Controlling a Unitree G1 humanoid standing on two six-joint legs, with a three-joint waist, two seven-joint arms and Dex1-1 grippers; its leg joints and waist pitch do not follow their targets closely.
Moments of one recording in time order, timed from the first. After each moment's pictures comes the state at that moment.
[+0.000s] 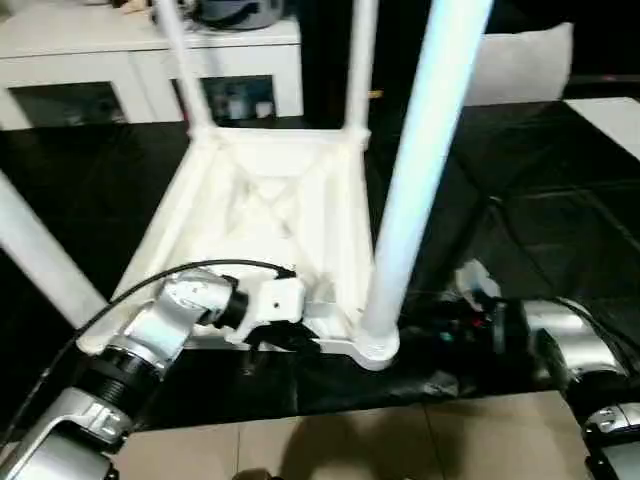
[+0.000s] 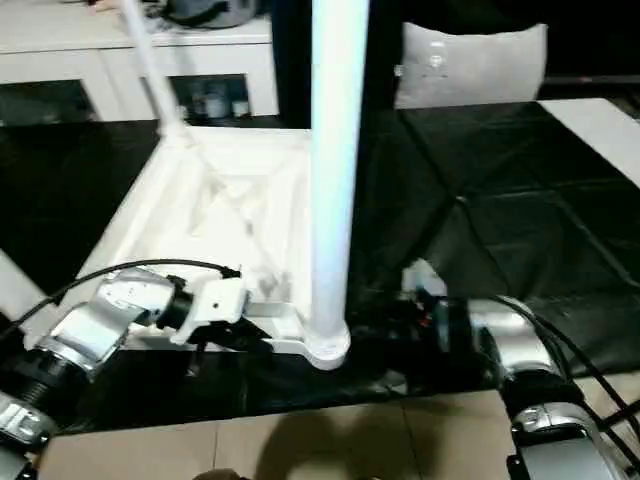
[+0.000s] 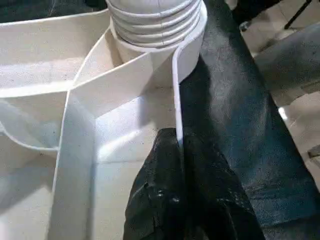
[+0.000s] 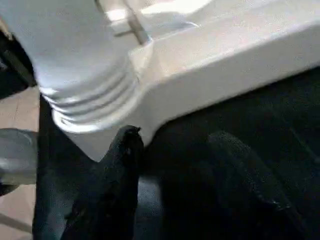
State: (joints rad) left arm -0.51 0.44 -0.43 0.41 0.02 -0.02 -1.29; right arm -0.50 -0.48 0.11 1.01 0.24 -0.19 1.42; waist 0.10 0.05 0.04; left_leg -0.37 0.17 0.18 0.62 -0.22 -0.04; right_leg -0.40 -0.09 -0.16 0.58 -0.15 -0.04
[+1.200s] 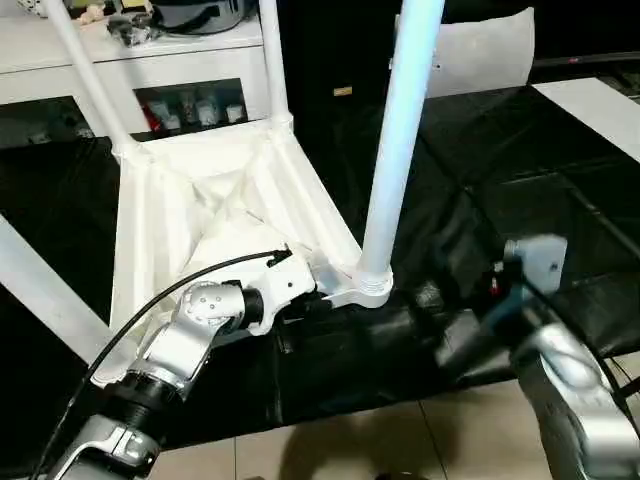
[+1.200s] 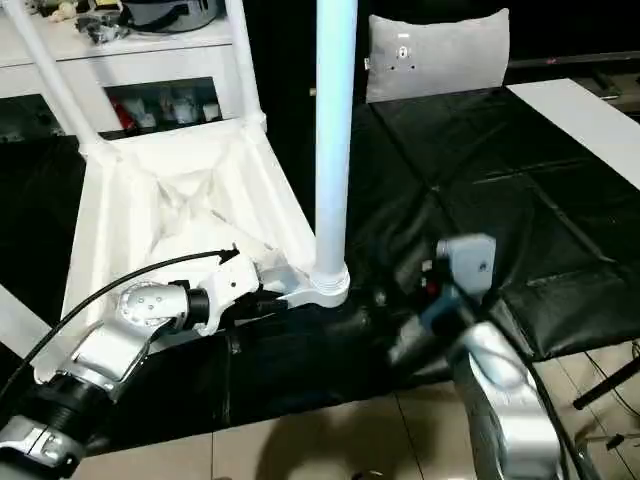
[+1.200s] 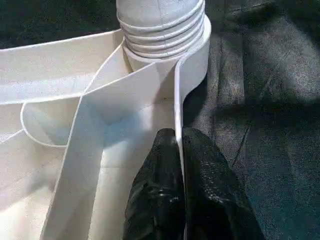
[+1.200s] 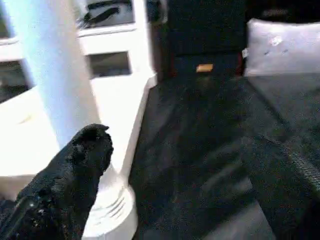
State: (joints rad) left arm -0.40 0.34 -0.31 0.34 0.06 0.09 -0.90; right arm 0.08 -0.23 -0.07 -0.33 0.29 0.29 0.40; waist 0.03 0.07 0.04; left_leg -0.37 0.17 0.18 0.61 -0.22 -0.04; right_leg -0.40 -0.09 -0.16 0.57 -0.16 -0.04
